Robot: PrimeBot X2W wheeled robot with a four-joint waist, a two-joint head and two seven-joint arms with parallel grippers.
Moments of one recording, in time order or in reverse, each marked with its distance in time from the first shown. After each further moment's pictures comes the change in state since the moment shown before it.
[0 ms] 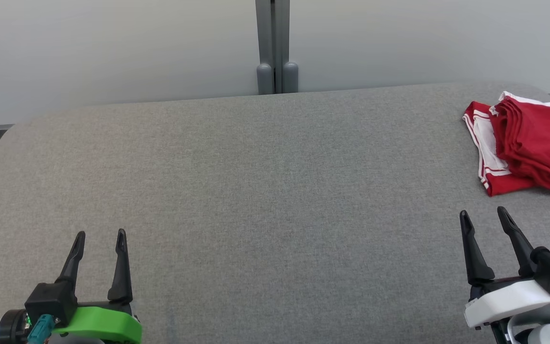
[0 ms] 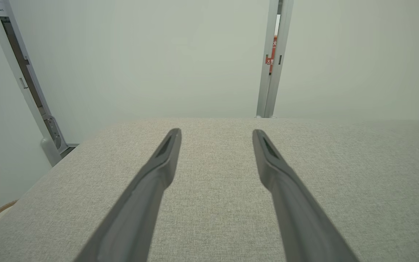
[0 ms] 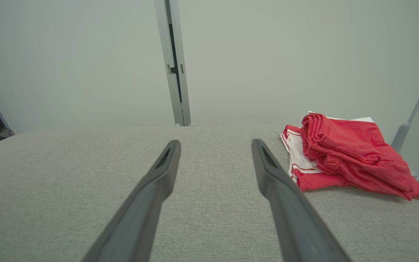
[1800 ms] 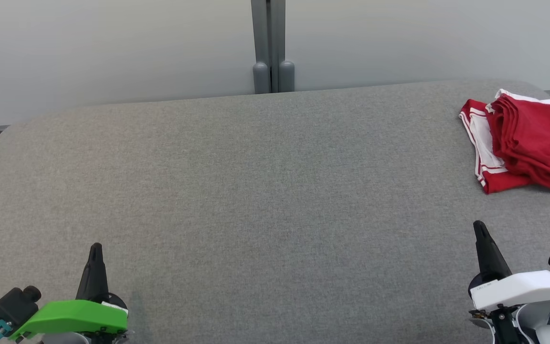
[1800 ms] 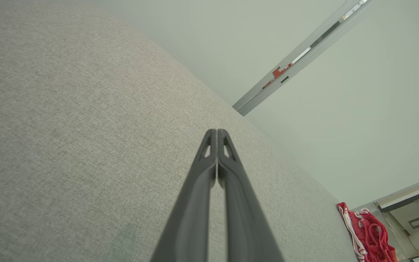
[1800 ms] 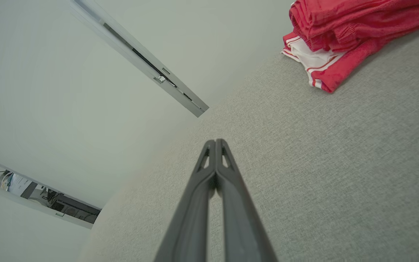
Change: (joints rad) left arm -0.019 -0.058 0.059 0.049 -0.645 -0.026 0.177; right arm -0.045 0.059 -0.028 0.105 0.648 0.000 0.151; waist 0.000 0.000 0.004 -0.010
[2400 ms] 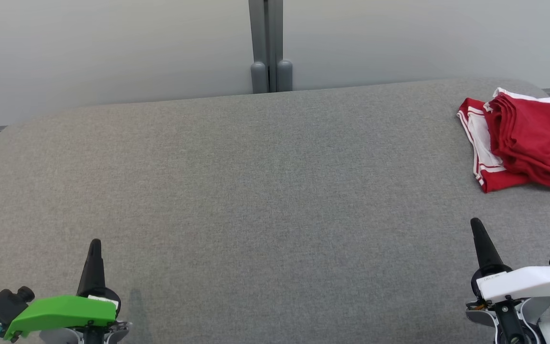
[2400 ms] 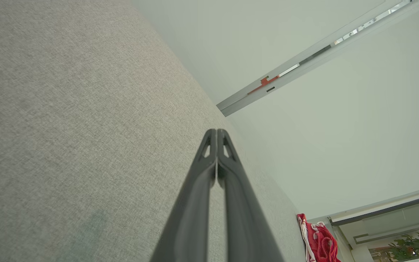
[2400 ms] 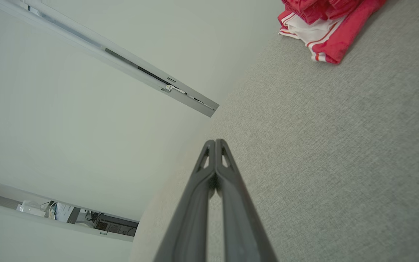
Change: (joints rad) left arm -0.019 -0.011 0.023 0.000 -0.201 -0.009 0.055; right arm -0.024 0.015 -0.014 0.019 0.211 0.000 0.047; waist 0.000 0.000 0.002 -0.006
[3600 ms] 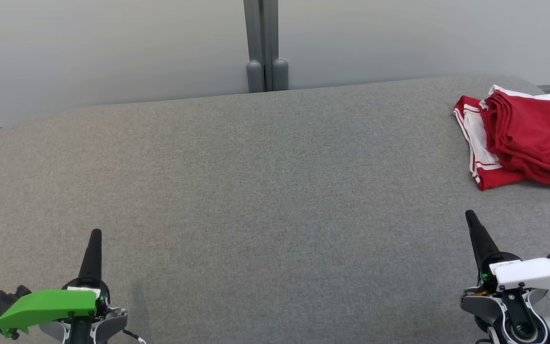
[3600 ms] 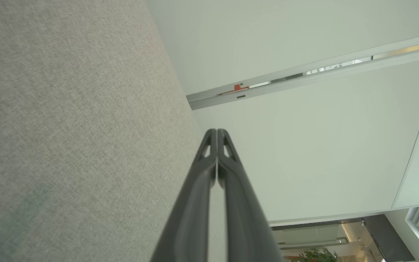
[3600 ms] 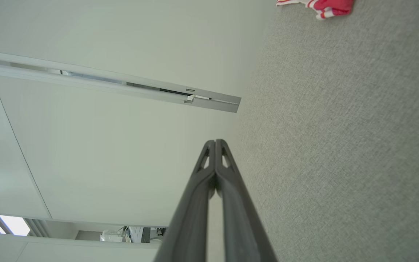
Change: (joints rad) left arm -0.033 -0.017 0.033 0.000 -0.322 -0.013 0.087; right arm -0.045 0.018 -0.022 0.028 0.332 -0.001 0.078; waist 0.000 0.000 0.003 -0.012
